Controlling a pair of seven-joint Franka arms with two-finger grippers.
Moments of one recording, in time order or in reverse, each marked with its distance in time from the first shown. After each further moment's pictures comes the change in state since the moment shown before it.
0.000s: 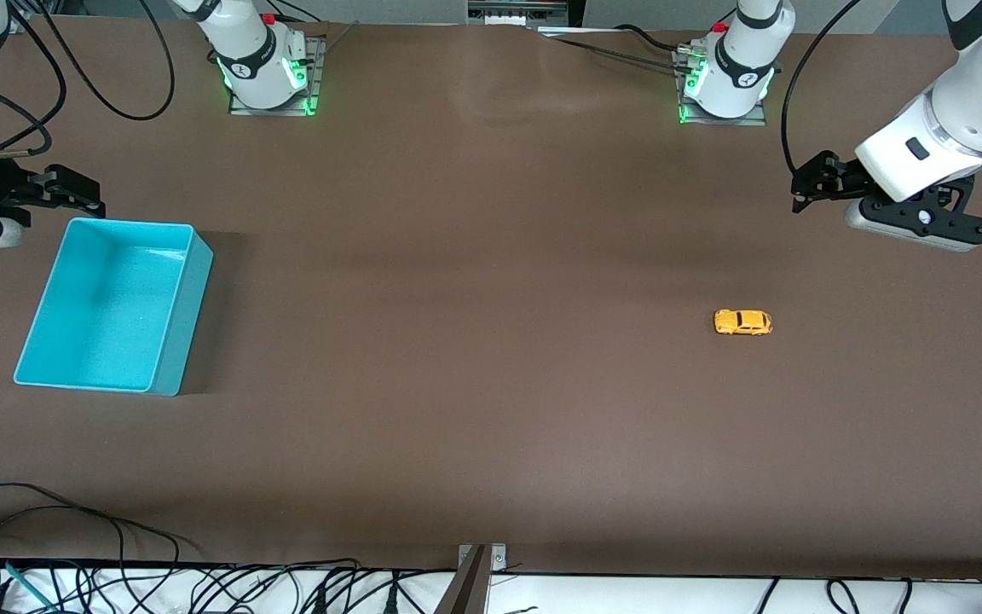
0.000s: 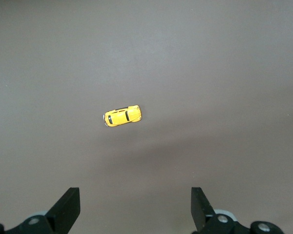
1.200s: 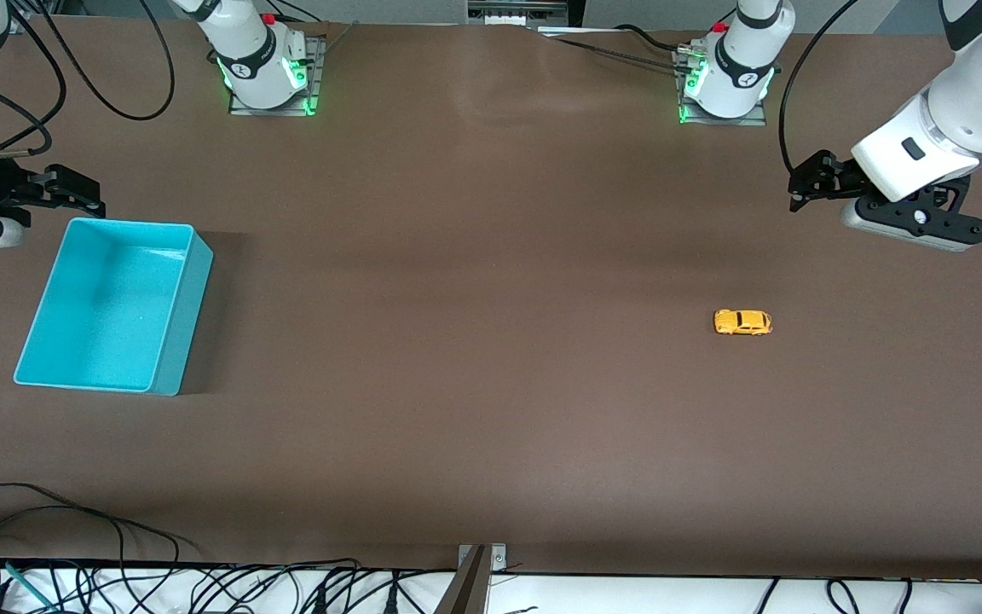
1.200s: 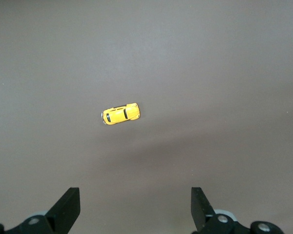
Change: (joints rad) left arm -0.004 0.002 0.000 -0.006 -0.003 -0.009 0.000; right arm 0.000 0.000 0.000 0.000 0.000 0.000 -0.002
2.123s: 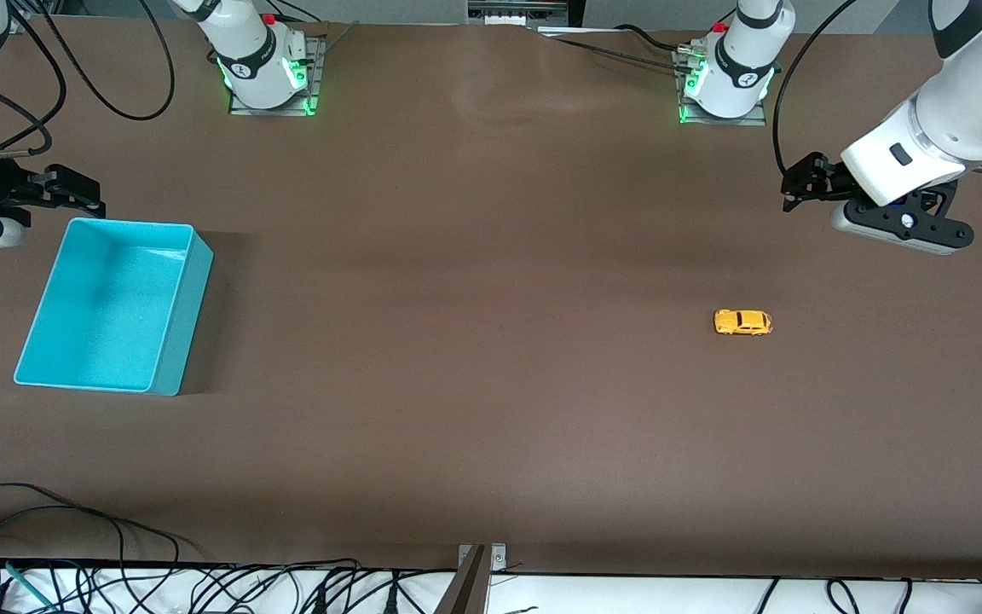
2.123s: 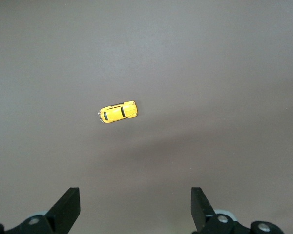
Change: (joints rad) left arm -0.006 0.005 -0.001 -0.003 -0.002 0.000 0.010; right arm 0.000 0.000 0.000 0.000 0.000 0.000 0.000
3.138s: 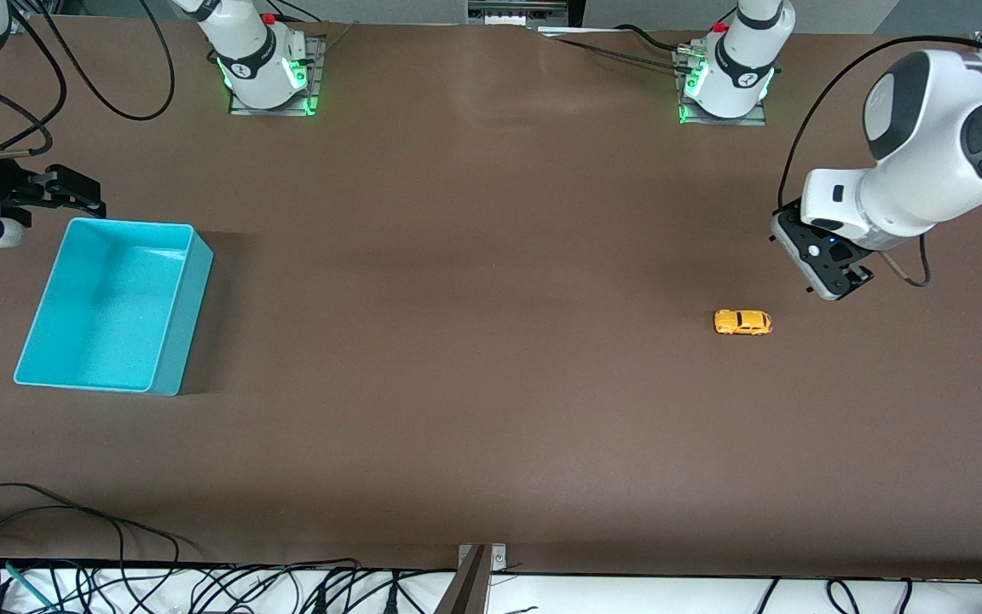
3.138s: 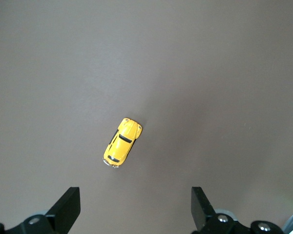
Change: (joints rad) left arm 0.079 0.022 -0.012 -0.378 0.000 0.423 0.955; right arm 0.000 0.001 0.000 -0.001 0.000 0.000 -0.001
